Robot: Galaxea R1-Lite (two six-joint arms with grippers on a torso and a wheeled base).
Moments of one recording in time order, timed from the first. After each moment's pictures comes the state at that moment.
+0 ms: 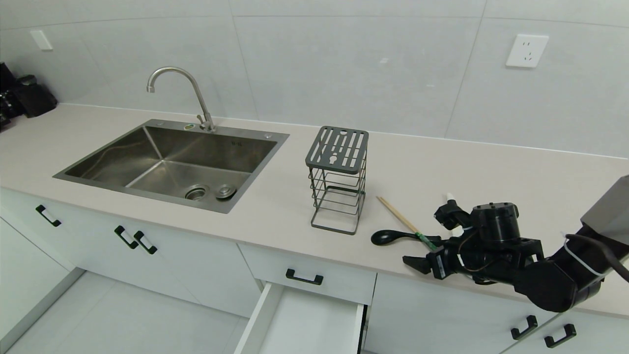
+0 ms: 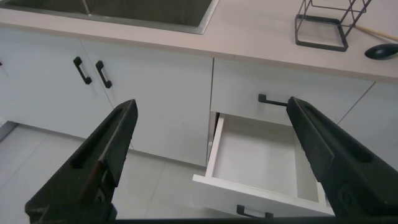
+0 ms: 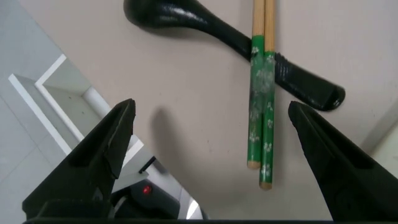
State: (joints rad) left arm 0.00 0.00 0.00 0.00 -0.01 -0.02; right arm 0.33 2.08 -0.72 -0.82 0.22 -0.08
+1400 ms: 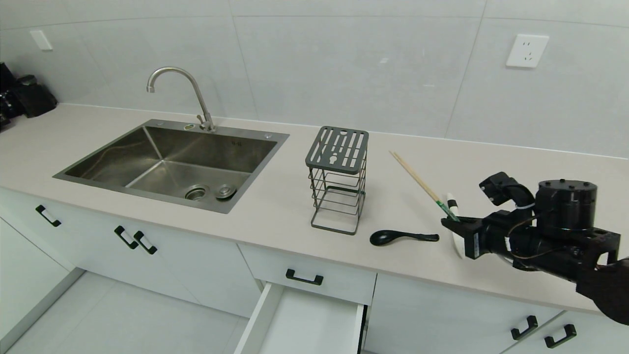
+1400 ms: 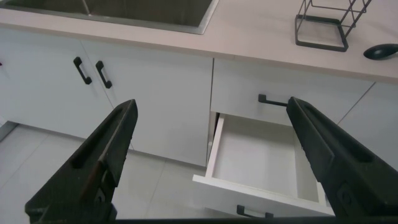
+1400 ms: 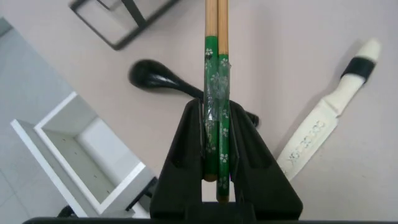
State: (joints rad) left arm 0.00 0.00 0.00 0.00 -0.01 -0.02; right arm 0.28 1.78 -0.57 -0.92 0.22 -0.09
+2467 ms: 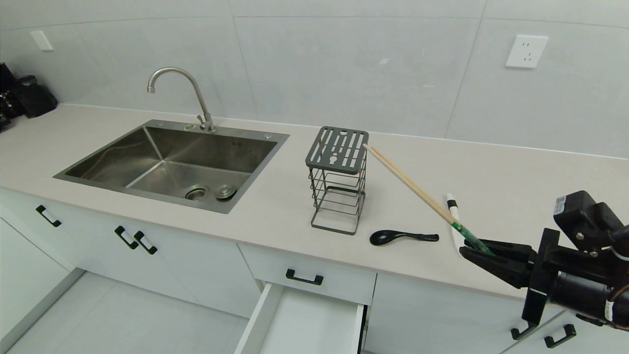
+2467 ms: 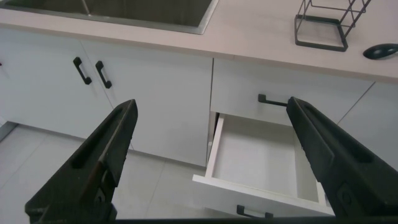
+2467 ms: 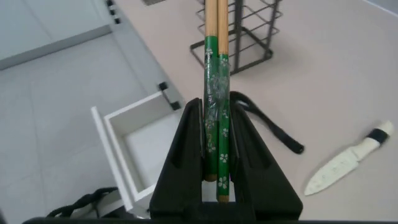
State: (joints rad) left arm 0.00 0.00 0.00 0.00 -0.01 -0.02; right arm 0.43 1.38 -0.31 -0.92 0.38 -0.20
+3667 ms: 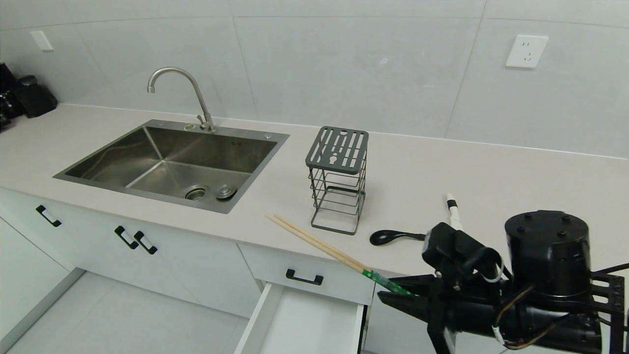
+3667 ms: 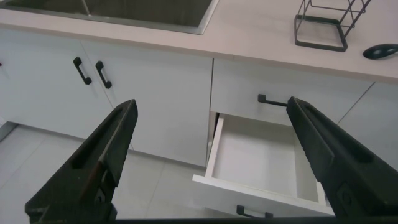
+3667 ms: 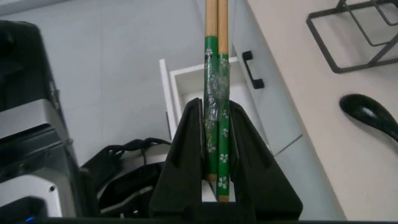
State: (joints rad) left arm 0.00 0.00 0.00 0.00 -0.01 -0.02; right arm 0.78 1.63 -0.55 -0.72 0.25 -0.23
